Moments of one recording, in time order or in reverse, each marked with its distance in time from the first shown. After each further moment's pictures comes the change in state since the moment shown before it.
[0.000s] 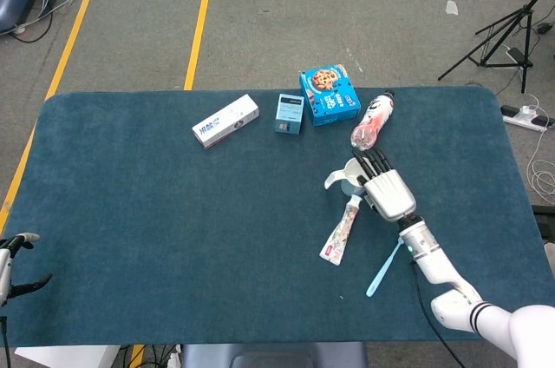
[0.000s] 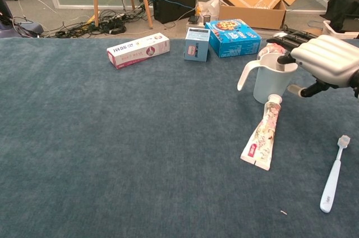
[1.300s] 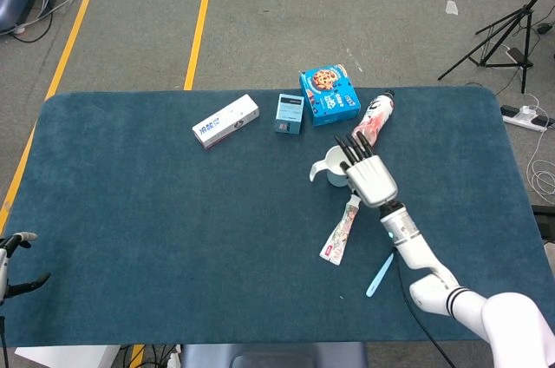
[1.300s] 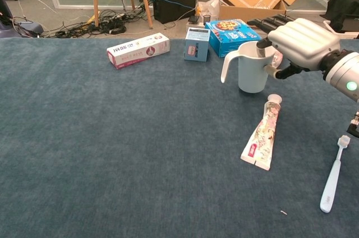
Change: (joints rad) left arm 0.005 0.010 -0.004 0.001 0.007 0.007 -0.026; right arm 0.100 -0.093 0.031 0.105 0.040 0.018 0.008
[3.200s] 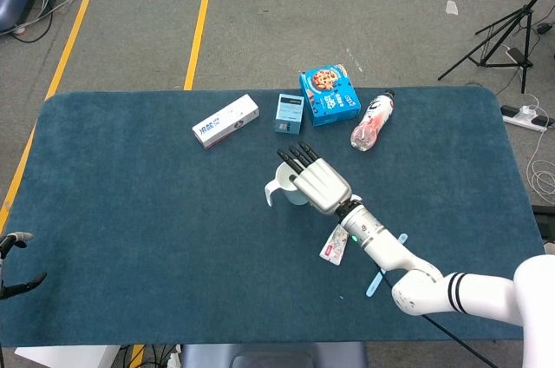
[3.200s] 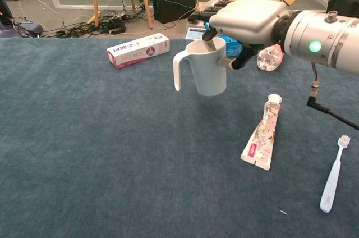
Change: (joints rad) left arm 0.014 0.007 -0.002 -0.001 0.014 0.024 -0.018; right arm 0.232 0.312 -0.003 -0.700 0.242 -0.200 -0.419
